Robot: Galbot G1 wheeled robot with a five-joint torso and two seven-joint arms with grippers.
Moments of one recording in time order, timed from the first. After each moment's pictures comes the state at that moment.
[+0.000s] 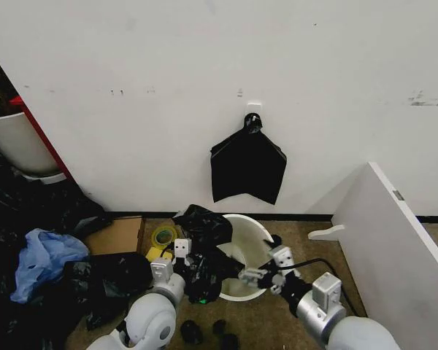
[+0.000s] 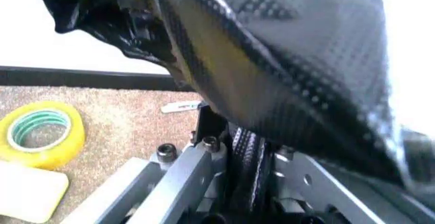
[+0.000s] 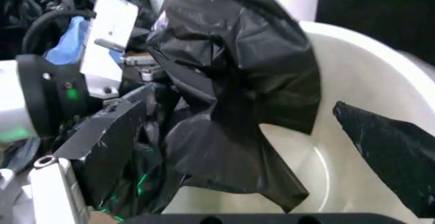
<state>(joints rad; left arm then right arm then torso) 1.26 -1.03 0.02 -2.04 -0.72 0.20 -0.42 -1.42 0.88 0.15 2.35 0.60 -0.48 0.07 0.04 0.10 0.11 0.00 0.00</state>
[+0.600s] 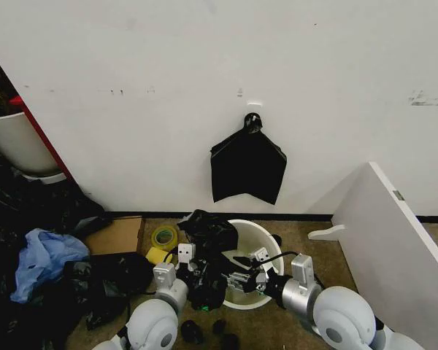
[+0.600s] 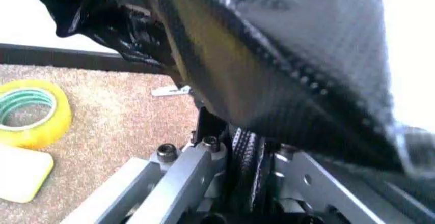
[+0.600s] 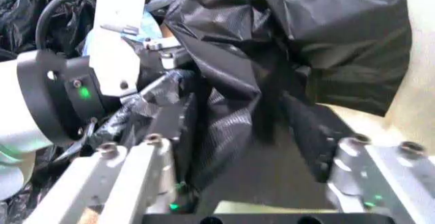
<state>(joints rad) 1.27 -1.04 0.05 -2.04 -0.74 0.21 -0.43 -1.29 0.89 0.08 2.24 0.82 -0.60 0.03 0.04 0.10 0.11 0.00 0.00</state>
